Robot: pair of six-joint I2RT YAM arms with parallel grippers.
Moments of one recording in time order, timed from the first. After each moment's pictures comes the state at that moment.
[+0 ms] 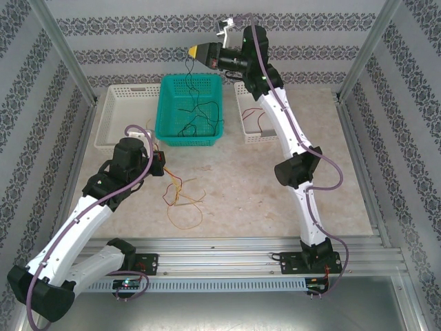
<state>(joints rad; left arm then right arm) -0.38 0.93 0.94 -0.60 -0.04 -0.38 0.42 2.41 2.81 -0.33 -0.86 0.83</state>
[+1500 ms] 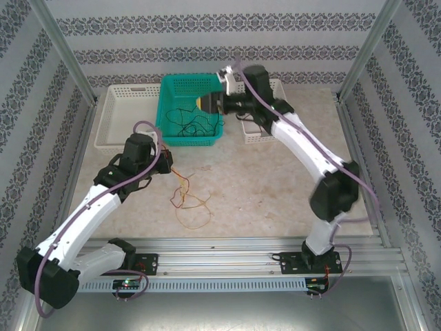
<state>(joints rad) -0.38 1.05 0.93 -0.56 0.03 -0.50 0.50 1.74 1.67 -0.29 -0.70 0.44</state>
